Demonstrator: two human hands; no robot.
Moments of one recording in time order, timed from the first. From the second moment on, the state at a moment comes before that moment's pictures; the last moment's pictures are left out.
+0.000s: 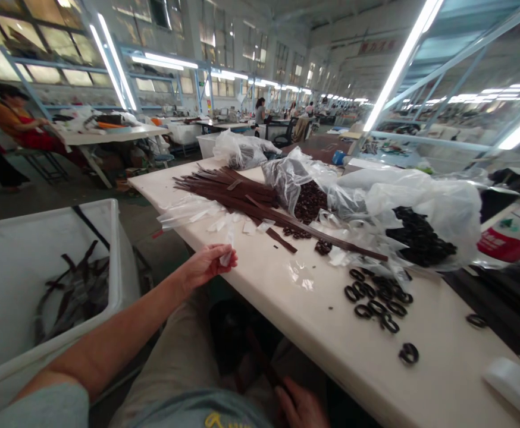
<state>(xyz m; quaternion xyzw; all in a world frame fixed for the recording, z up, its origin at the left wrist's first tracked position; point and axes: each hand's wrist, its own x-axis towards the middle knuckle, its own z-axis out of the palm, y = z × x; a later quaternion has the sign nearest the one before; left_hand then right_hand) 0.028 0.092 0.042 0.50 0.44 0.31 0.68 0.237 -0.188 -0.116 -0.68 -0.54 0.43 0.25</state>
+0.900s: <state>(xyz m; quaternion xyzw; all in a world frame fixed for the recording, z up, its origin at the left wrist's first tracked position) 0.006 -0.018 0.001 0.01 0.42 0.43 0.80 0.211 -0.151 -0.004 -0.61 -0.57 0.44 0.34</state>
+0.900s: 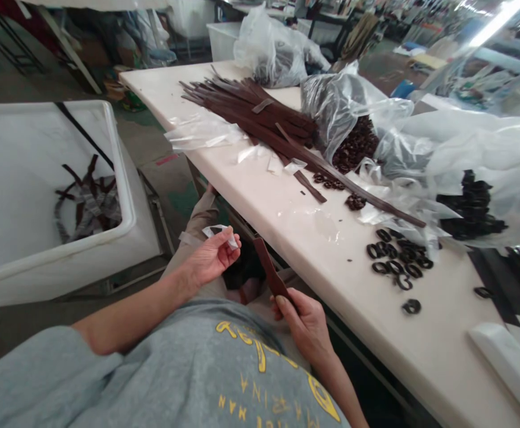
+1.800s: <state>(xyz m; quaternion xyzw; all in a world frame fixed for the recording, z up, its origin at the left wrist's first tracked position) 0.037 -0.051 -0.031 0.06 0.43 0.42 0.80 0.175 -0.116 -0.024 -0.63 -0.44 0.39 0.50</state>
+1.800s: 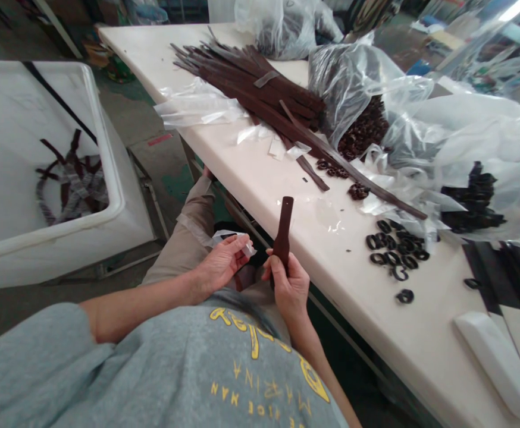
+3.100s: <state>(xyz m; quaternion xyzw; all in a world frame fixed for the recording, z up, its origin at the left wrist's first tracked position) 0.036 -0.049 -0.037 0.18 0.42 0.38 0.80 0.190 -0.120 -0.025 -0.60 -0.40 0.44 0.54</state>
